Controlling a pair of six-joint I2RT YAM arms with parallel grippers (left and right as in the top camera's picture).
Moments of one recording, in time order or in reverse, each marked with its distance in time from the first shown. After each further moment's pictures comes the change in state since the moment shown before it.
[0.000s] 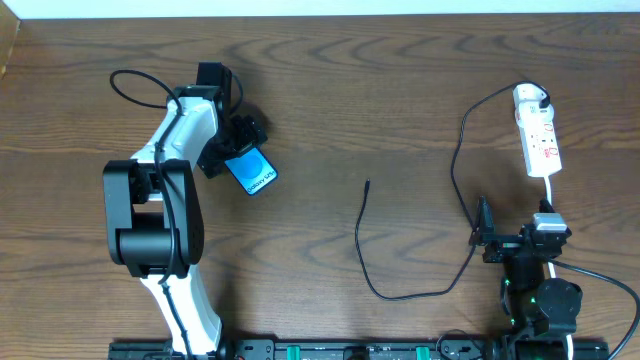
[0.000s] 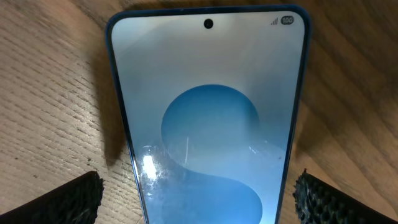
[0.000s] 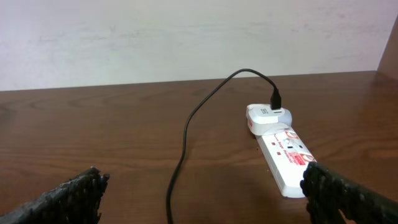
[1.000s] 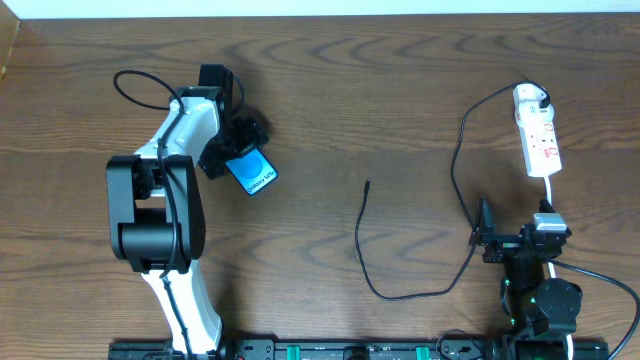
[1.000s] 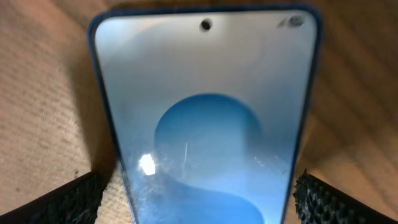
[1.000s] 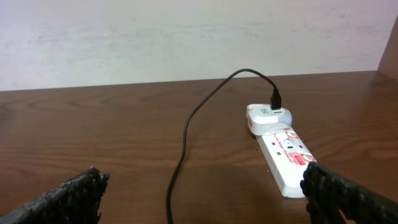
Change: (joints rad) left arm 0.000 0.029 0.004 0.002 0.011 -0.005; right arm 0.000 0.000 0.000 0.000 0.000 0.000
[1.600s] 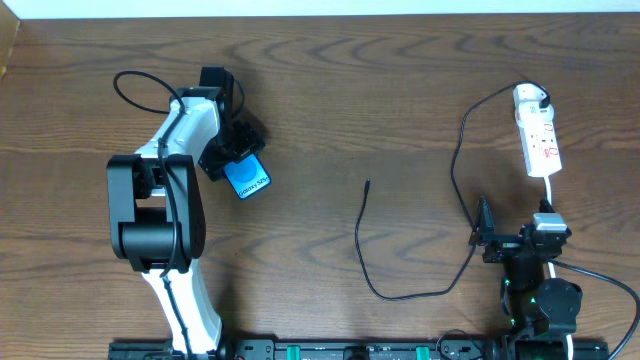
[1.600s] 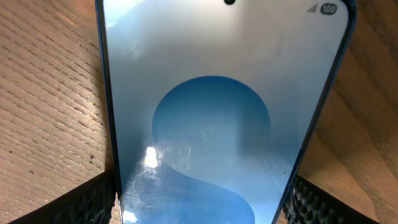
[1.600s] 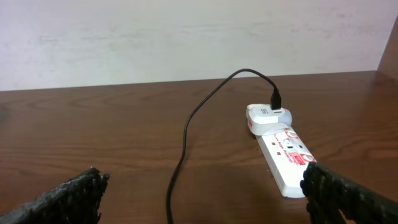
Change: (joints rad) left arm 0.000 0.004 0.000 -0.031 -0.018 -0.026; right arm 0.000 0.000 0.000 0.000 0.000 0.000
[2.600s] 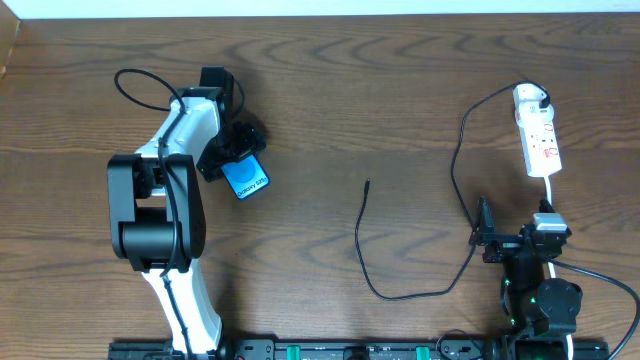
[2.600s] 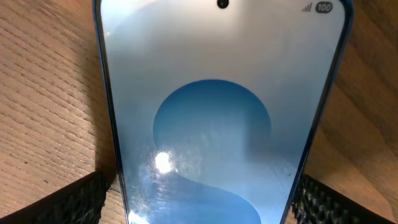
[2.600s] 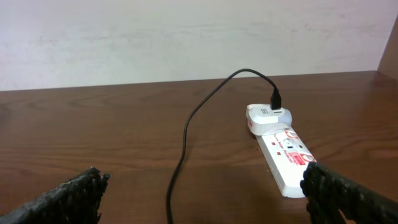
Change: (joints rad) left arm 0.000 0.002 0.000 -0.001 -0.027 0.058; right arm 0.000 0.000 0.000 0.000 0.000 0.000
